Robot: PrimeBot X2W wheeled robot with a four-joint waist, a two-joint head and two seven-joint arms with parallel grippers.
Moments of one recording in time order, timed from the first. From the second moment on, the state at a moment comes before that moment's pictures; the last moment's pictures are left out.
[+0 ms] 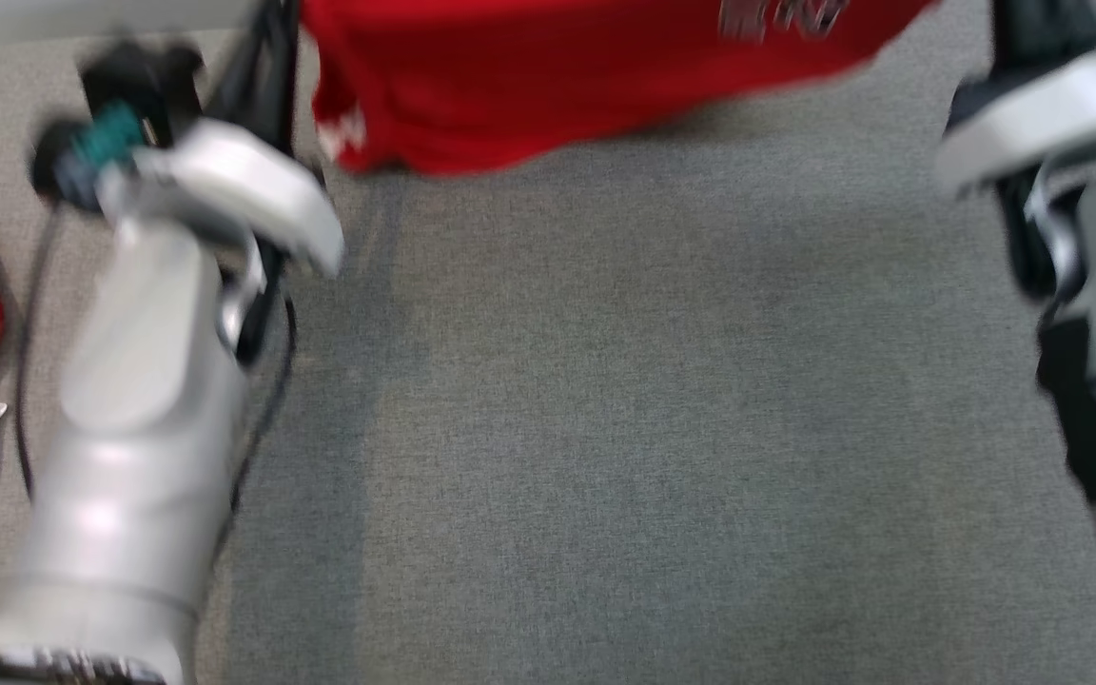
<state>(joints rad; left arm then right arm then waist) -1.01 0.12 -0.24 0.81 -0.24 -0.11 -0.26 -1.02 -0.20 0.19 0.64 0.20 0.13 -0.26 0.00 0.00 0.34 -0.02</state>
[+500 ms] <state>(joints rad) -0.33 0.04 -0.13 0.75 -0.32 -0.13 -0.26 -0.34 -0.23 0.29 0.47 0.43 0.13 -0.26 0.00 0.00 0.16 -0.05</state>
